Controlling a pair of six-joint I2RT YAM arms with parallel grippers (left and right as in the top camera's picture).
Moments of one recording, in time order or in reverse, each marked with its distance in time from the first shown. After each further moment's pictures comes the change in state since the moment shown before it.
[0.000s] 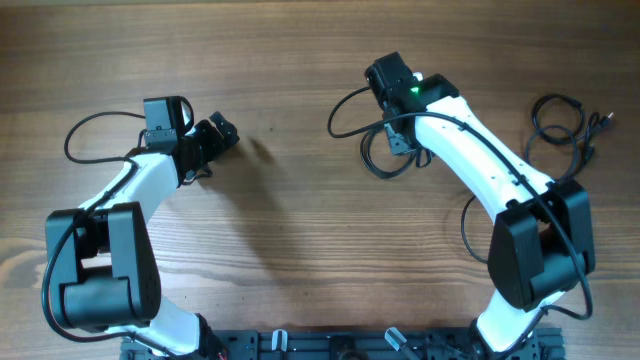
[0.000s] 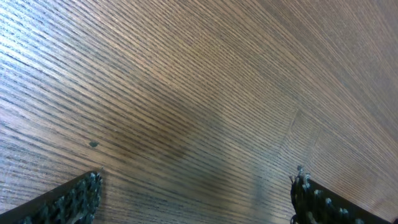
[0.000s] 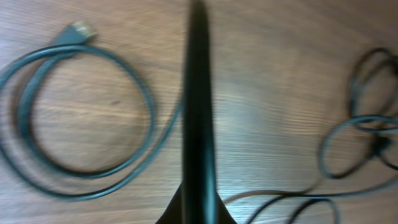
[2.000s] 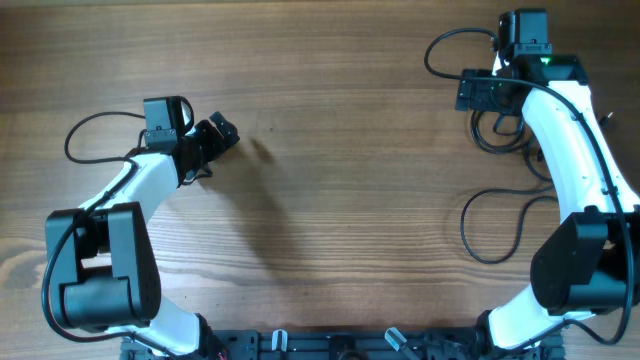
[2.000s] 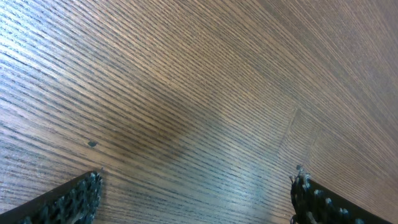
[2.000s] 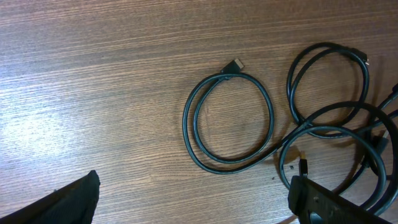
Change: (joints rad) left arm 0.000 0.000 0.000 0.000 0.003 0.000; right arm -0.421 -0.097 0.047 0.127 -0.274 -0.062
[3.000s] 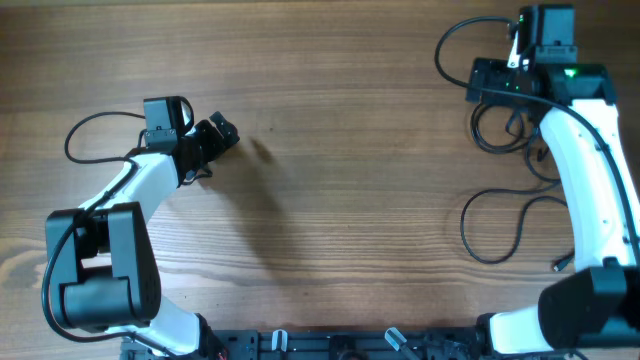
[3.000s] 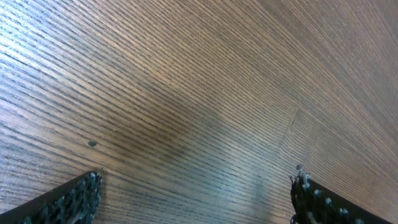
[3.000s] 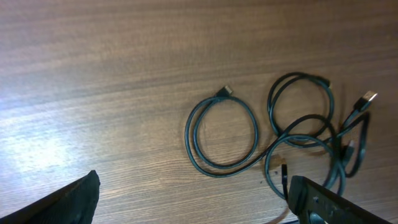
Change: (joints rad) left arm 0.000 0.000 0.000 -0.001 0.000 0.000; right arm 0.000 -0.164 0.000 0.001 -0.003 0.000
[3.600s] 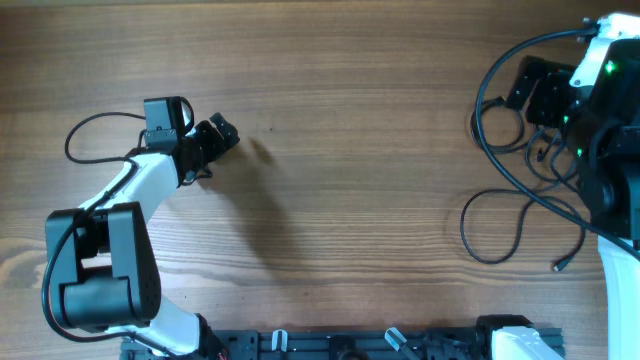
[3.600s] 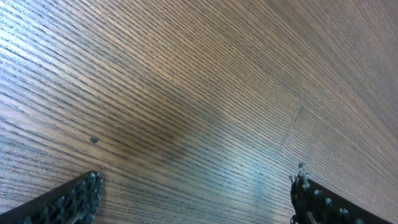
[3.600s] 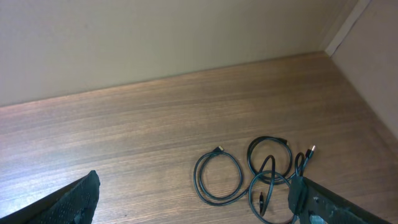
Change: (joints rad) left arm 0.000 0.000 0.000 -0.009 0.000 0.000; right arm 0.010 -0.428 0.000 -0.001 0.000 0.000
